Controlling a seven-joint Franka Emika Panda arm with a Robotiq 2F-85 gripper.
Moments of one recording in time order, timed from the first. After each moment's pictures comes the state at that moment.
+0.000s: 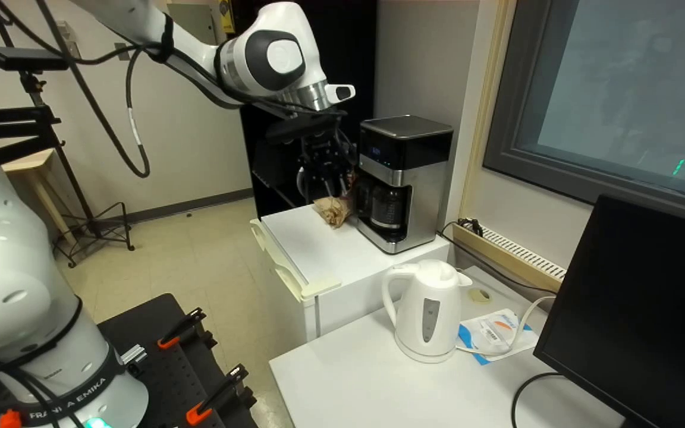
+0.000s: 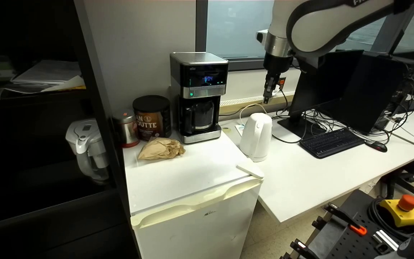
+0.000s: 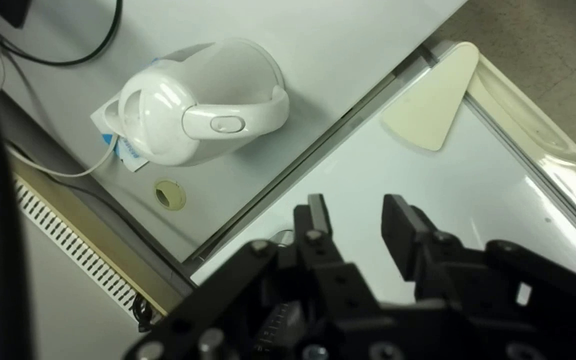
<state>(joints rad) 0.00 -0.19 0.02 -2.32 -0.34 2.30 -0.32</state>
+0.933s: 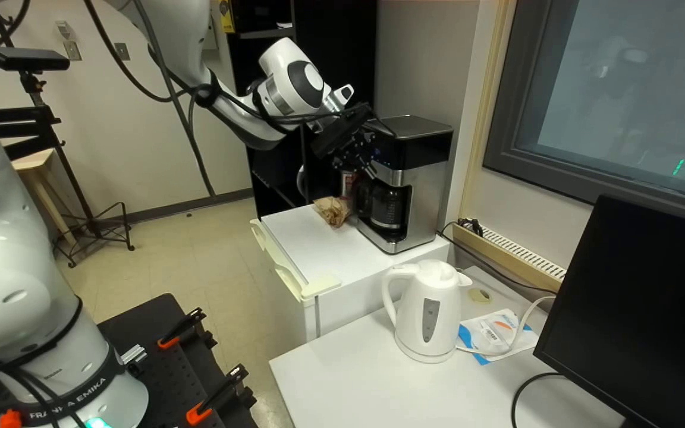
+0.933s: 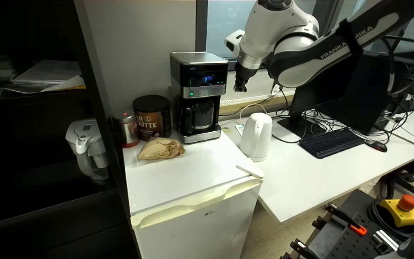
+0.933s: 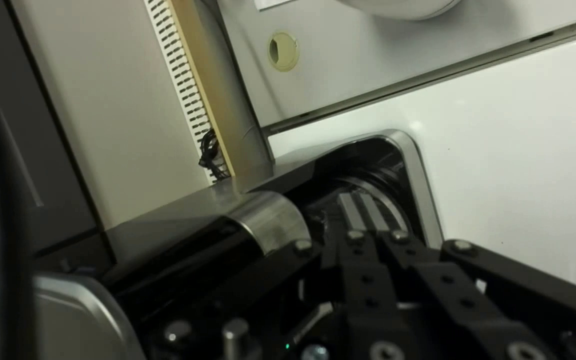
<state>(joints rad) 0.00 0.05 0.03 -2.19 -0.88 2.69 -0.23</state>
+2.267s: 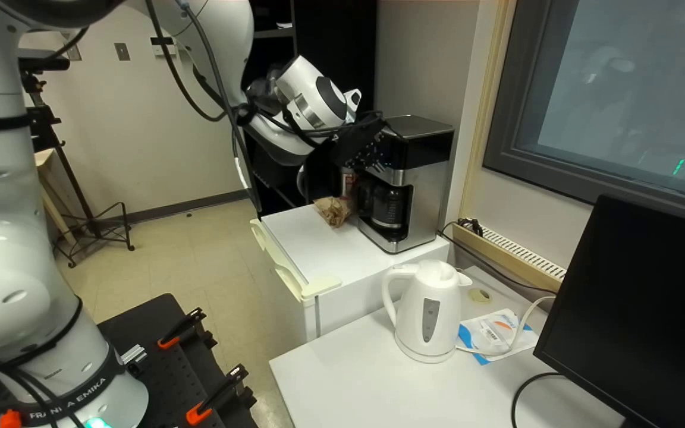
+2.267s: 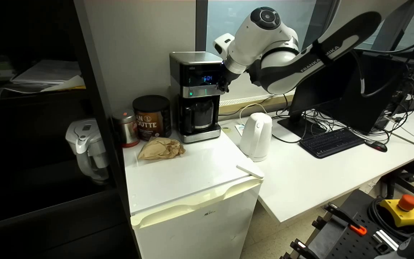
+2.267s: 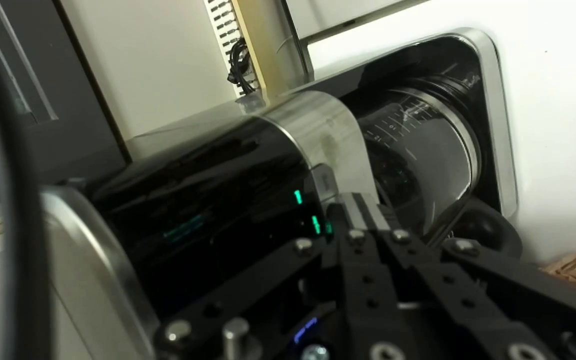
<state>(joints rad) 0.00 0.23 0.00 -2.04 -1.06 2.91 -0.07</state>
